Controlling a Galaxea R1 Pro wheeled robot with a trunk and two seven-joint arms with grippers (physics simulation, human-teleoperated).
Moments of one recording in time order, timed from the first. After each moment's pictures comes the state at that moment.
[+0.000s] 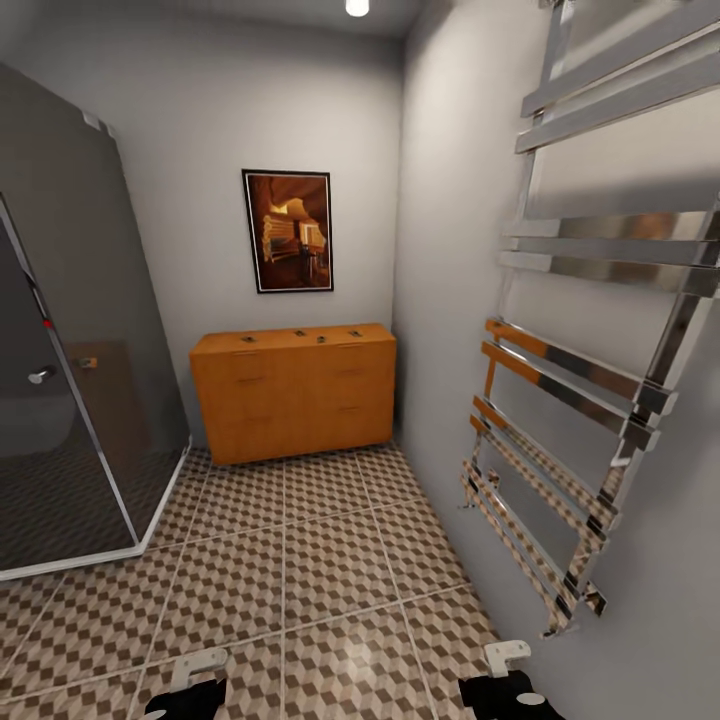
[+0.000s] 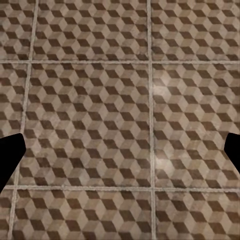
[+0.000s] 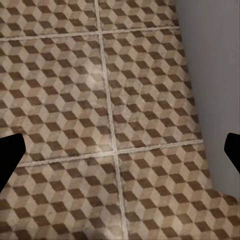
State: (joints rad) left arm -0.38 0.05 0.17 -0.33 0.03 0.02 0.06; right arm -0.48 -0.01 0.00 -0.17 0.11 -0.02 0.00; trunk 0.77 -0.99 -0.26
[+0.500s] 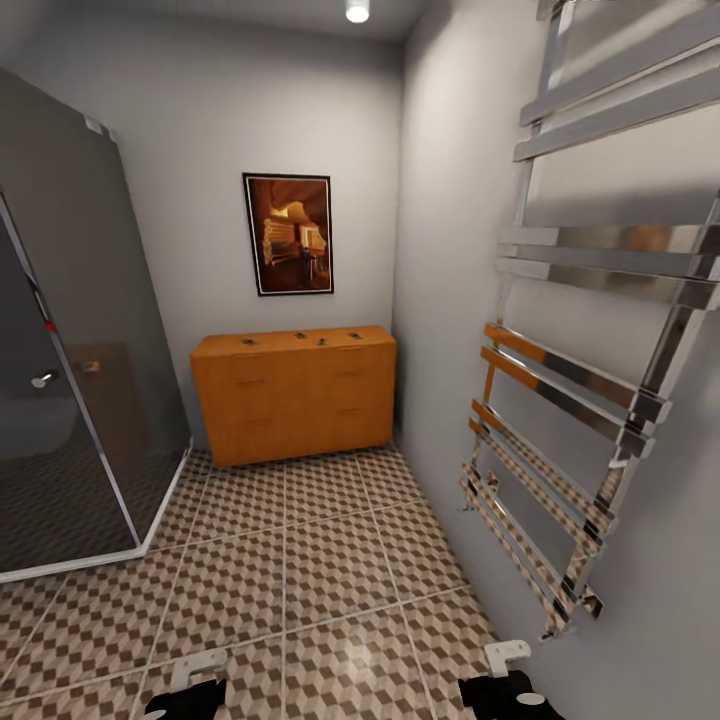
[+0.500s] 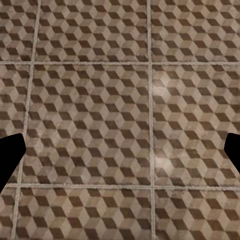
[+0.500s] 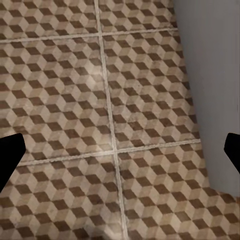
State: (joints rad) left arm -0.38 0.05 0.17 -0.33 0.03 0.02 0.06; right arm -0.48 -0.01 0.00 -0.17 0.11 -0.02 0.00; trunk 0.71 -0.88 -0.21
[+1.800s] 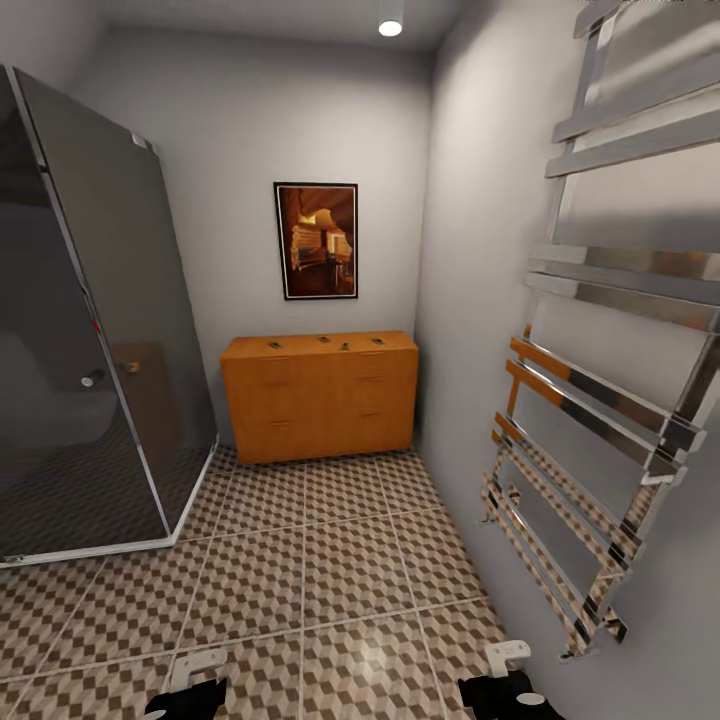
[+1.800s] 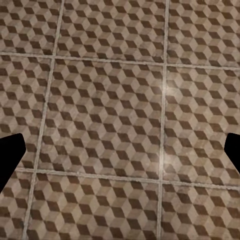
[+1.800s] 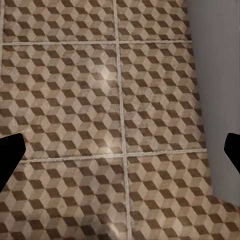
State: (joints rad) left arm -0.38 0.05 0.17 -0.33 0.03 0.02 0.06; right arm -0.48 -0.01 0.00 -0.17 0.11 -0.02 0.00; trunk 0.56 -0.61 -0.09
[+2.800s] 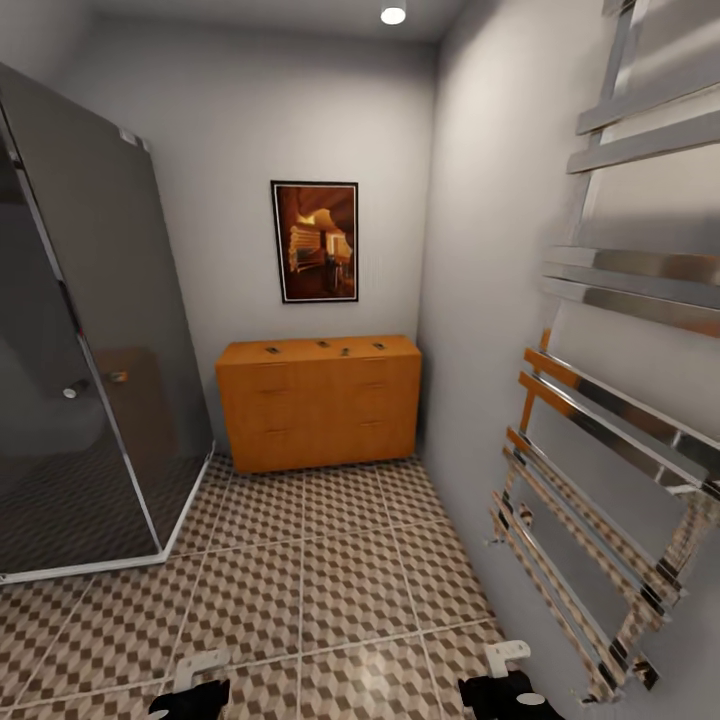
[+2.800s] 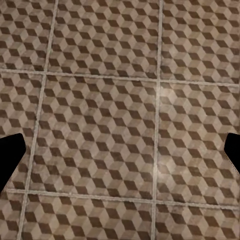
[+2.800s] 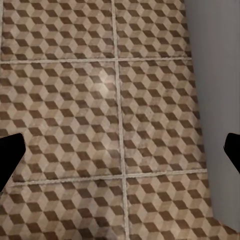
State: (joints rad) left arm -0.38 0.04 0.16 -0.33 0.03 0.02 0.05; right arm -0.48 -0.01 0.00 -0.17 0.11 -0.02 0.00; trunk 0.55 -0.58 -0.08
